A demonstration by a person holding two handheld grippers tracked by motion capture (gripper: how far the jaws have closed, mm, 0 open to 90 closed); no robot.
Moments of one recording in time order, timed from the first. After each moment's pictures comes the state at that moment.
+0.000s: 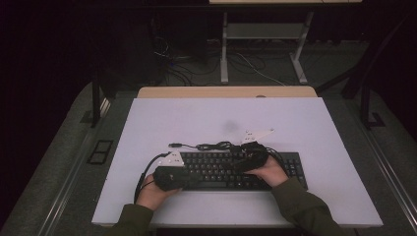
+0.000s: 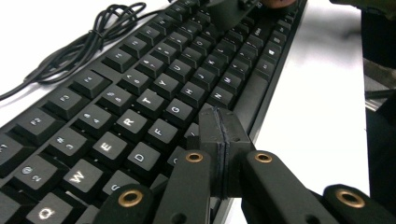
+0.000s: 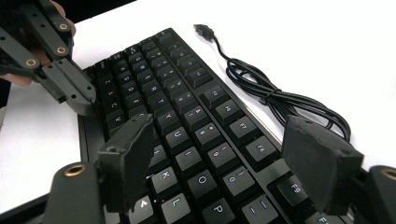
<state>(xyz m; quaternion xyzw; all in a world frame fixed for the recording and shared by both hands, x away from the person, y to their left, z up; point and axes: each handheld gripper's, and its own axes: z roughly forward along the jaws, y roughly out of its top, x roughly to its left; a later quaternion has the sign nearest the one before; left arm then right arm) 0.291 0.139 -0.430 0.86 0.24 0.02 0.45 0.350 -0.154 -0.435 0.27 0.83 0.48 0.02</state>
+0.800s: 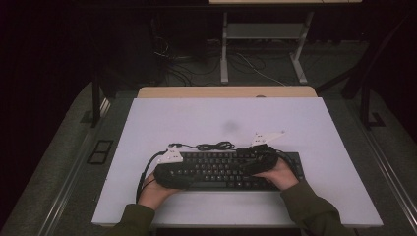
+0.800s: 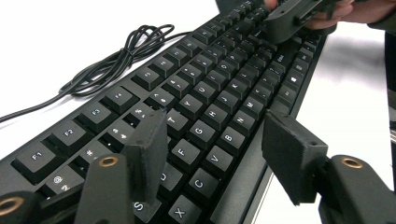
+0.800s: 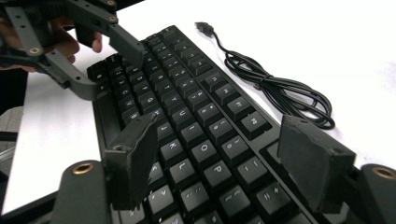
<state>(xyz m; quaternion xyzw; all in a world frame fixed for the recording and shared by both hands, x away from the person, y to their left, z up) 0.295 0.137 -0.431 0.83 0.28 0.05 0.47 0.338 -0.179 -0.430 0.27 0.83 0.48 0.01</state>
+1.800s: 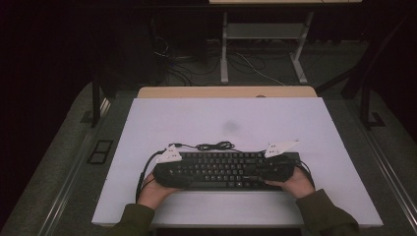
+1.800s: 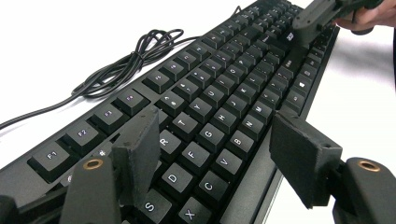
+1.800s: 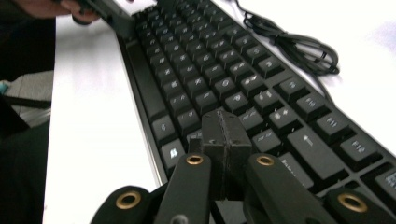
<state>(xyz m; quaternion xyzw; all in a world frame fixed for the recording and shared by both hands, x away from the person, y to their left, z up) 0.296 0.140 -0.432 0.83 0.29 0.06 0.48 0.308 -0.213 -0.427 0.24 0.86 0.45 0.01</state>
